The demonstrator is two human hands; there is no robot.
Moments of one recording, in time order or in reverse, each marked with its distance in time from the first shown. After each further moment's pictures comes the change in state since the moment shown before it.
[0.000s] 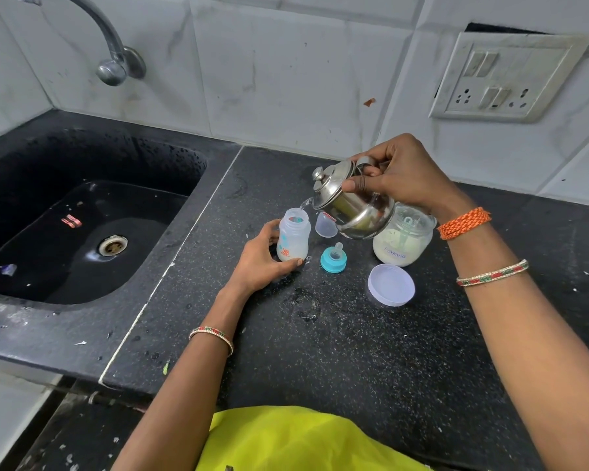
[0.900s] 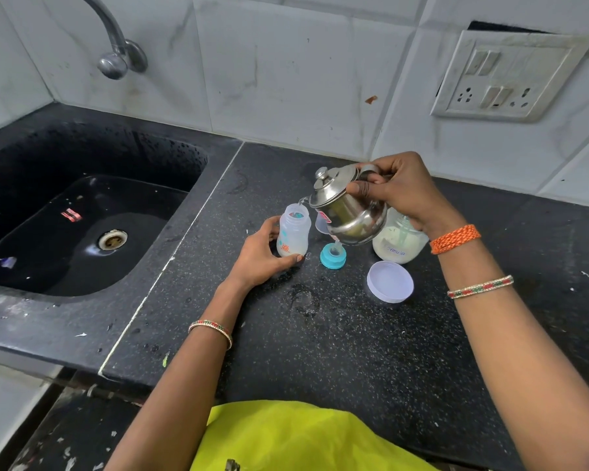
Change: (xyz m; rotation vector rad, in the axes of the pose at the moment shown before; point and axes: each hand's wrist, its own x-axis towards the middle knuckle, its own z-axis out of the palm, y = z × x) left_hand -0.003 0.005 -0.002 -0.001 -0.005 0.007; right_hand -0.007 0.030 0.018 0.322 0.024 0.034
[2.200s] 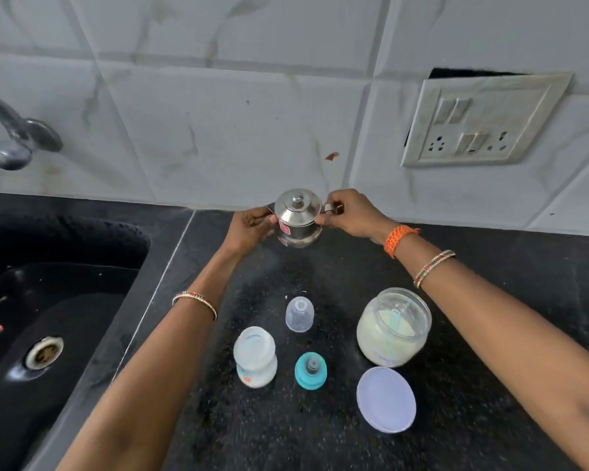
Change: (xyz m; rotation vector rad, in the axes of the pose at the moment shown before) left_hand 0.247 0.034 -0.003 -0.435 -0.070 0.039; right_hand 0.182 0.097 -0.045 -0.319 -0.040 0.210
